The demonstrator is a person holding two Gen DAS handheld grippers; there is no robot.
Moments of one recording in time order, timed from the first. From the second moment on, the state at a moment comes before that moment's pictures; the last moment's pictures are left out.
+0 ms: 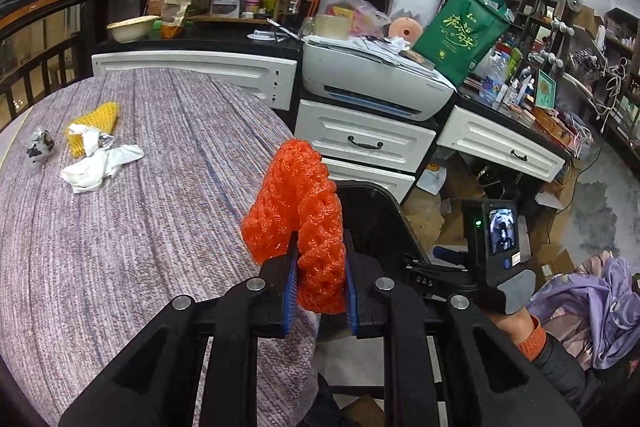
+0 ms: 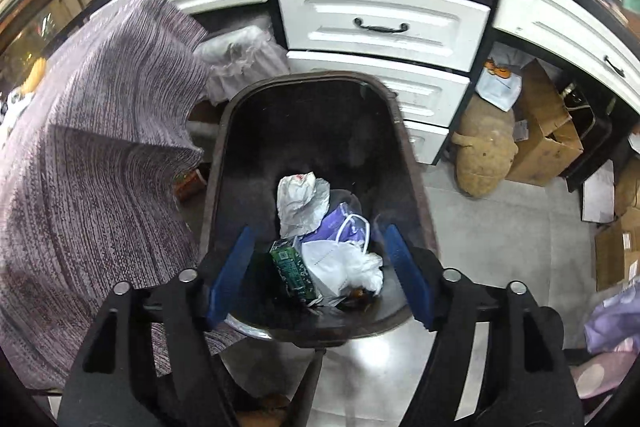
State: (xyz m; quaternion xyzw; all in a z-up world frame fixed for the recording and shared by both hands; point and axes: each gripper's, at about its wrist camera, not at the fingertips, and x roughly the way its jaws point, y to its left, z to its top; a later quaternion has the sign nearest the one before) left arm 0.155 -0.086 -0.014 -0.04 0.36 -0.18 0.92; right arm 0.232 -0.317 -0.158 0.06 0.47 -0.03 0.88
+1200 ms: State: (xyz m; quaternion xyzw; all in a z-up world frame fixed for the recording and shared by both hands) left arm 0.214 -0.234 -0.098 0.04 0.47 -0.29 0.84; right arm 0.155 -0.427 -0.134 0.13 0.42 -0.14 0.89
